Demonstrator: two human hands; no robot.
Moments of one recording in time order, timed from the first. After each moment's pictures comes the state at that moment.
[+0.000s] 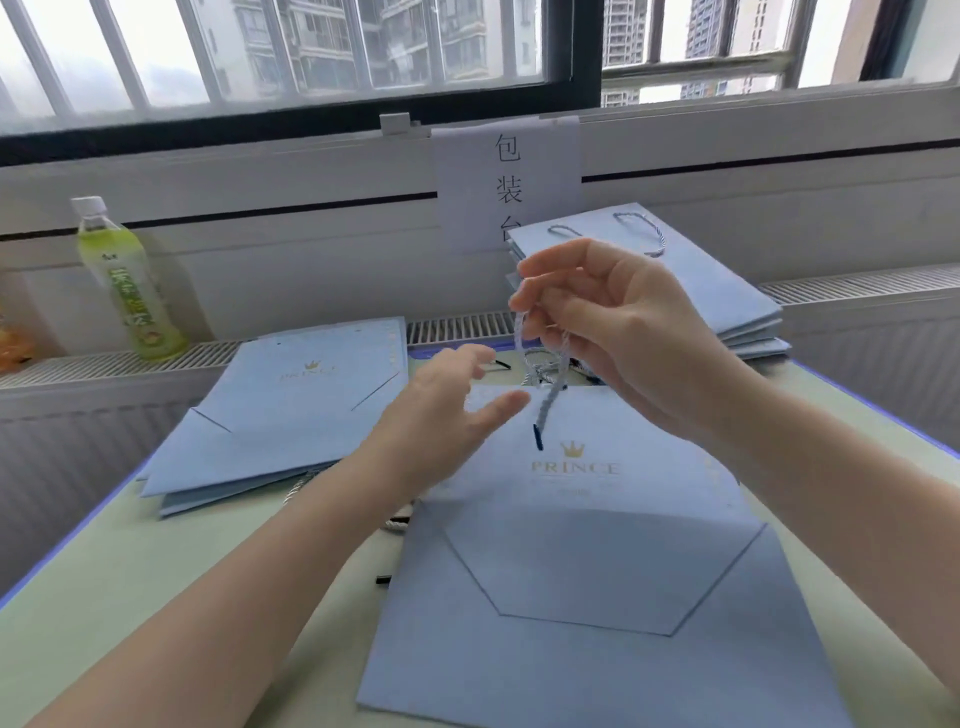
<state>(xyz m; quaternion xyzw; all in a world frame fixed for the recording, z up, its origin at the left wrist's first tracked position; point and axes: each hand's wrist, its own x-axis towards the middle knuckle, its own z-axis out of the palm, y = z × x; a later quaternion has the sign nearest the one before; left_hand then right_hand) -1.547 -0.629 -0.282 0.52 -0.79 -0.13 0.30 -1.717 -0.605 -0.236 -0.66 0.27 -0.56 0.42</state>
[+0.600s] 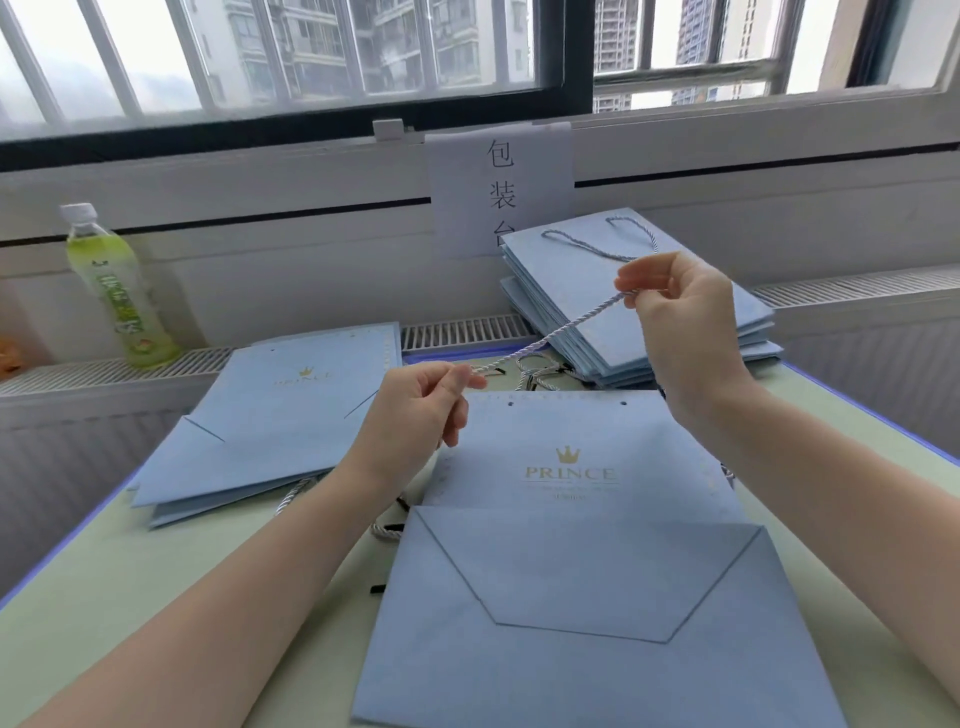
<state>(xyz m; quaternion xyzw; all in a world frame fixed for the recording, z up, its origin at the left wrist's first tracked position) -1.543 -0.644 -0.292 0.44 -0.68 -0.33 0.49 -1.745 -0.643 -0.253 -0.52 0.49 -0.68 0.17</state>
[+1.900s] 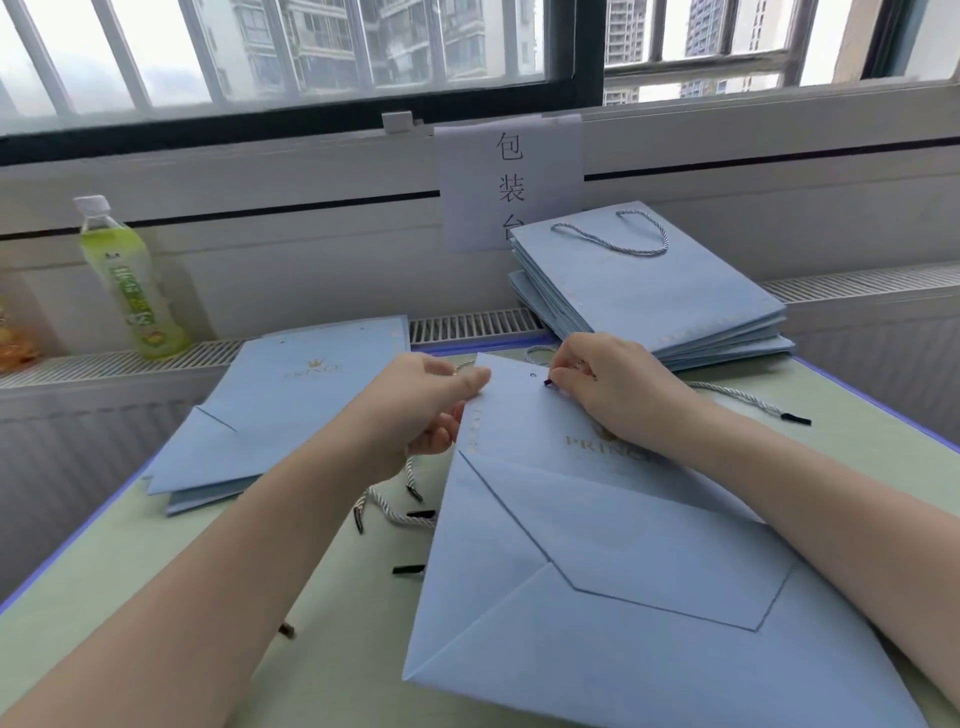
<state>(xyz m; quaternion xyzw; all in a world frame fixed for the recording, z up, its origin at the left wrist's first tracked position) -1.539 -0.631 -0.263 0.56 -0.56 -0.48 0.39 -1.731 -0.646 -0.284 -0.77 0.56 -0.31 0.09</state>
